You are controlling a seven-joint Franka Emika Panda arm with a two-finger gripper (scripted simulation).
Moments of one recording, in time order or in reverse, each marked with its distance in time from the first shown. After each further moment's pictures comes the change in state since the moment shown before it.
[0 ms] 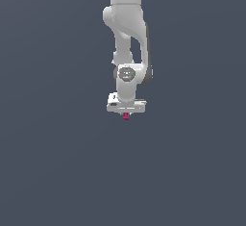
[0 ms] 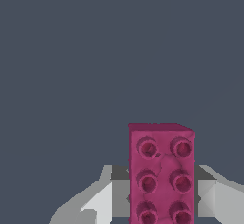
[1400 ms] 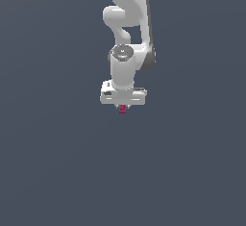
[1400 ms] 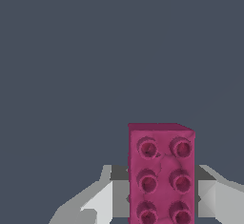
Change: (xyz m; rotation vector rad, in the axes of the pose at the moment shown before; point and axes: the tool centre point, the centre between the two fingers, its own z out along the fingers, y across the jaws) arm 0.027 0.014 -0.104 0.000 0.000 0.000
